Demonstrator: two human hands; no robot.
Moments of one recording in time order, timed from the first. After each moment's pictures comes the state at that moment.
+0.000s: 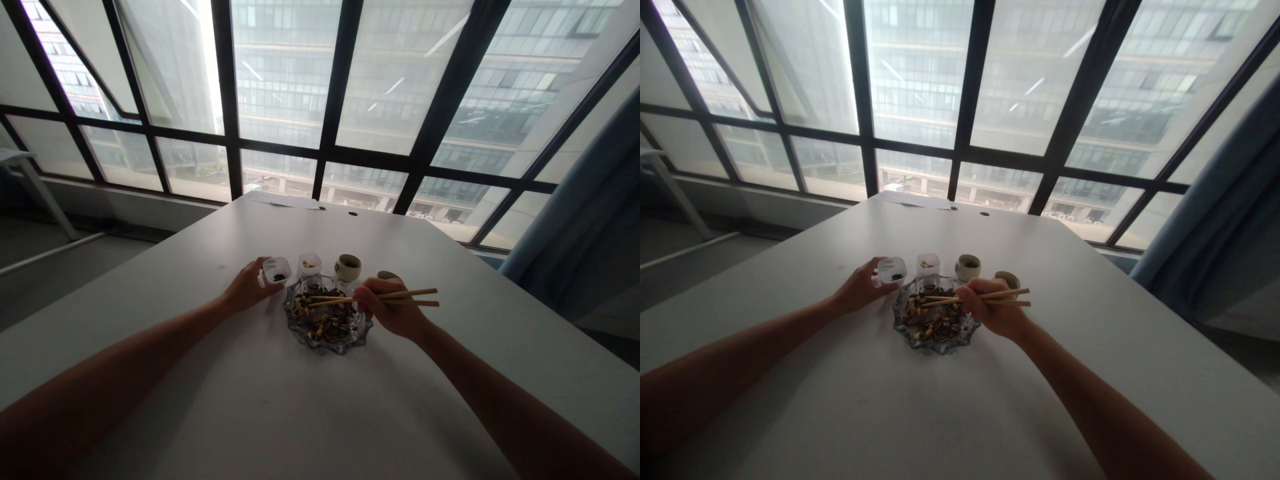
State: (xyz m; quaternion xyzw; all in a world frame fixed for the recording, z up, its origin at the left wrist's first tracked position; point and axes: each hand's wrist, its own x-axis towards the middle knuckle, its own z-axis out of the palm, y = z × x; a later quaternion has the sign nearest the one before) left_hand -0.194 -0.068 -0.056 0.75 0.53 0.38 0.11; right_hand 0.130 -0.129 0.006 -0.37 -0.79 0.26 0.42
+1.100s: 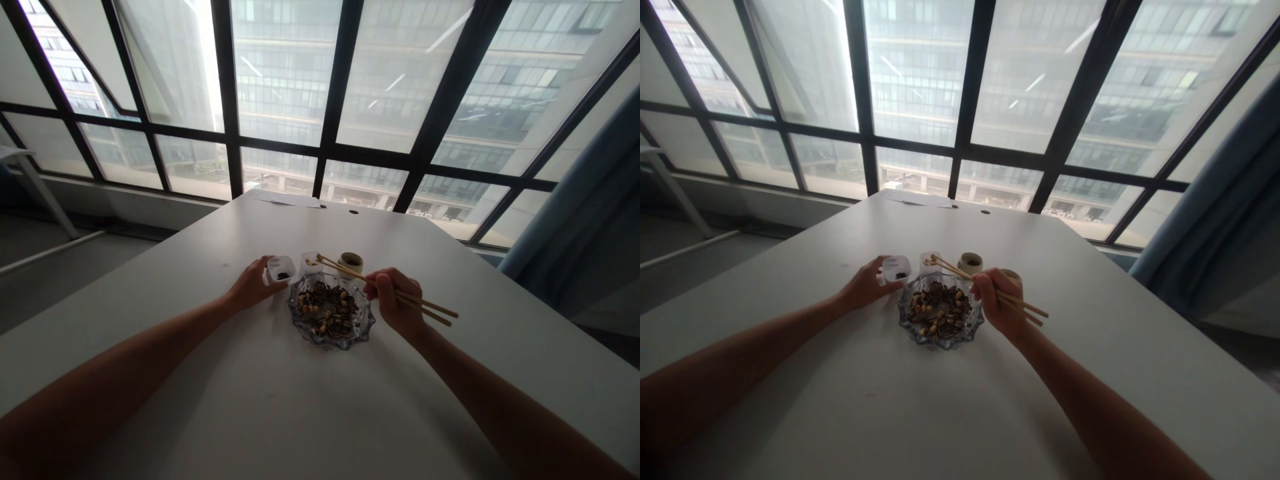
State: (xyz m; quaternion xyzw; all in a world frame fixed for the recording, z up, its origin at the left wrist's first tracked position) left_hand -0.193 -0.067 -0.057 0.76 0.51 0.39 0.11; right_hand 0.121 -0.128 -0.007 -0.36 -0.71 0.10 0.59
